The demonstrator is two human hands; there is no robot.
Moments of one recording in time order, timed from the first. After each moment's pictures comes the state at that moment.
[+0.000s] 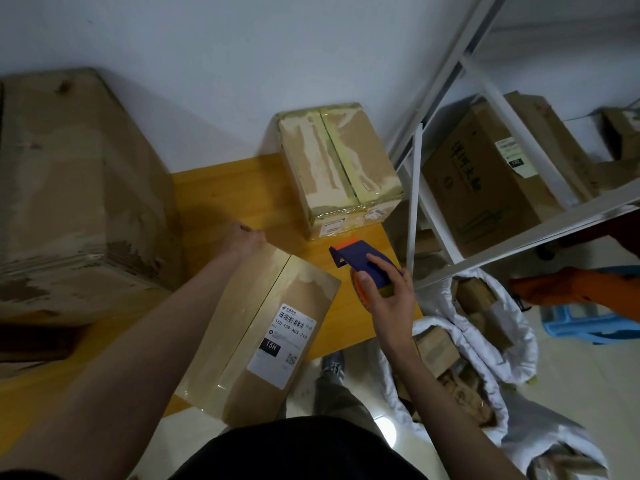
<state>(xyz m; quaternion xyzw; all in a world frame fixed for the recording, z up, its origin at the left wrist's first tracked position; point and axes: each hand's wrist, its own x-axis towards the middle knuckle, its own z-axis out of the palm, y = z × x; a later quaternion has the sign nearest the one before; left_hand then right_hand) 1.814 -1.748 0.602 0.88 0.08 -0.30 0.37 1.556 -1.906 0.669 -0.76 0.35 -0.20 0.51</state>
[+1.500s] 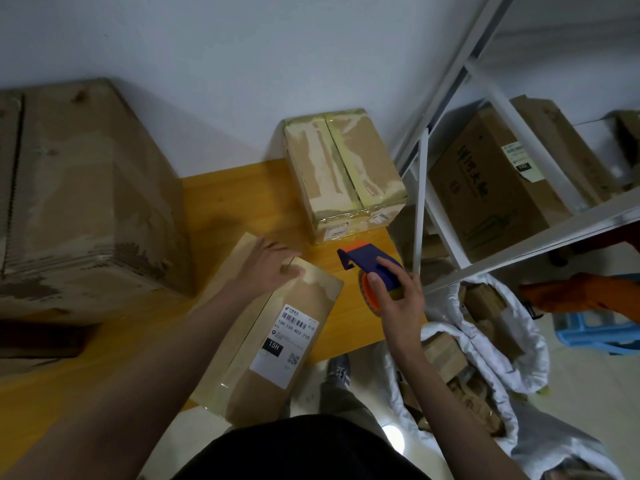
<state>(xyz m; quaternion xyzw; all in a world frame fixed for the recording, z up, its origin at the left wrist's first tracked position) 1.769 -1.743 0.594 0.87 -0.40 -0.23 0.16 1.551 -1.916 0.674 -0.74 0.37 -0.21 0.53</state>
